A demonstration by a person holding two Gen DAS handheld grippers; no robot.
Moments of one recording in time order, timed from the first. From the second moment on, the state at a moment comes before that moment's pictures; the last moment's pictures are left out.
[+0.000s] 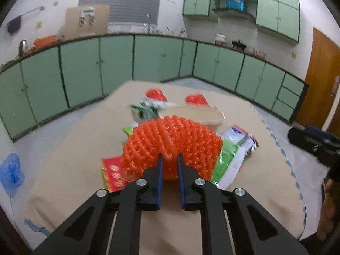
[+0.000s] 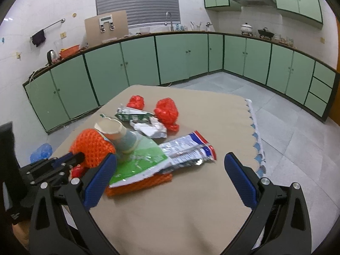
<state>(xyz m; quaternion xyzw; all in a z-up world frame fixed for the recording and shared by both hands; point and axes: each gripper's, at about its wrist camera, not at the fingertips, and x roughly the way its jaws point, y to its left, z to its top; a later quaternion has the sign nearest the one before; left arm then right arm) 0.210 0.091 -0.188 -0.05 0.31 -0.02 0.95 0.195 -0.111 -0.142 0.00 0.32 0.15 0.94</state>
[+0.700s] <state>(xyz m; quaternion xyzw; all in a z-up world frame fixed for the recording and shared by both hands) 0.211 0.147 -0.161 -0.05 0.26 0.01 0.96 0.251 -0.043 -0.165 0.03 0.35 0.17 0.92</state>
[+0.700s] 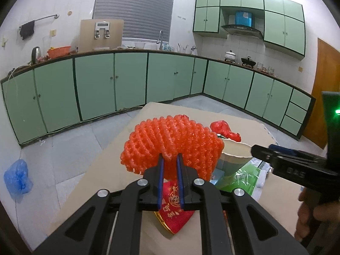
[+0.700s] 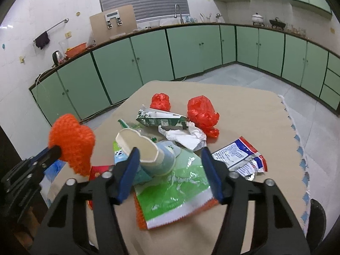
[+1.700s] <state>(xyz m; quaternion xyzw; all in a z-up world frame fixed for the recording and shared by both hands) 0.177 0.103 -0.133 -0.03 0.25 -0.03 0.97 0.203 -0.099 -0.122 0.05 0.34 0.18 0.92</state>
